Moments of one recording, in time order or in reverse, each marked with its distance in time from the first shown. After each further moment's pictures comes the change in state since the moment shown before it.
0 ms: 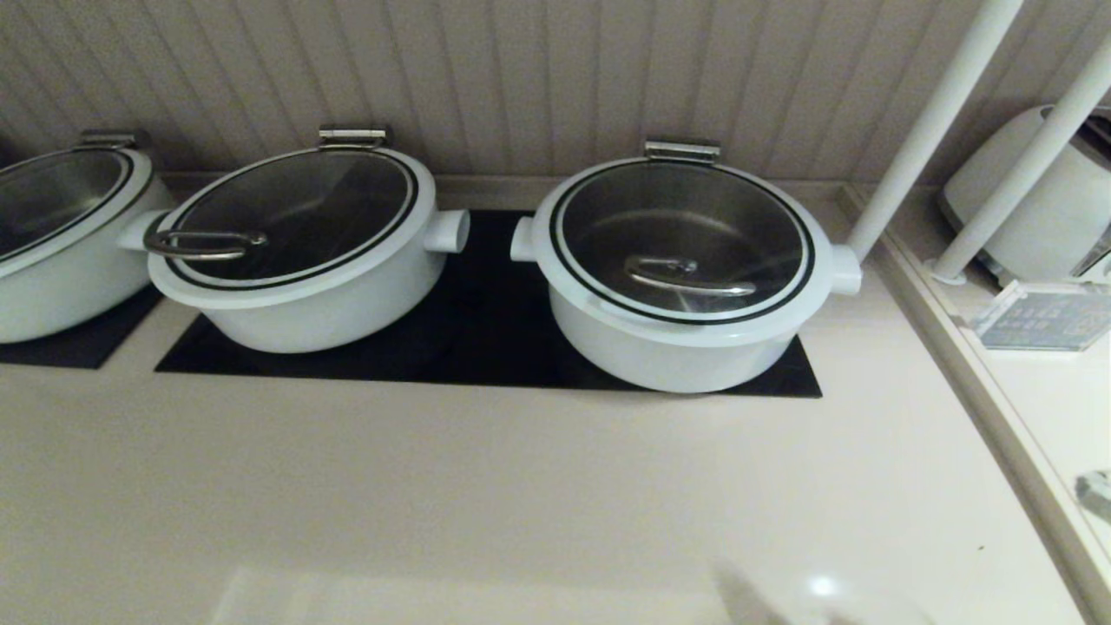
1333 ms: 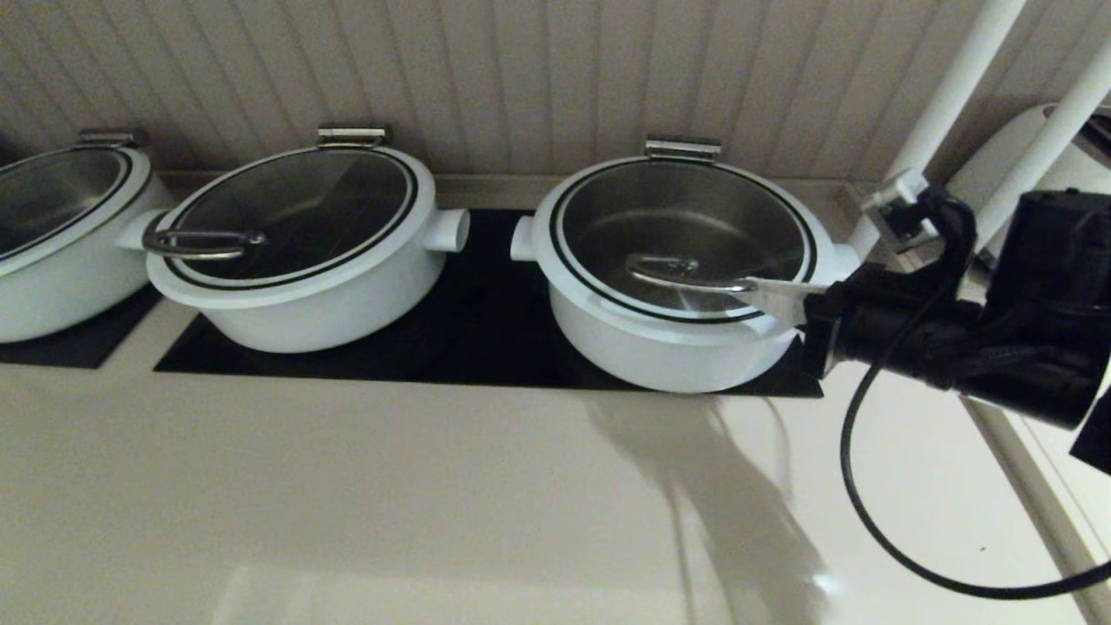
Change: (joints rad) left arm 0.000 0.000 0.000 0.002 0.000 0.002; right arm 0.313 0.851 -0.321 -0.576 -0.302 0.043
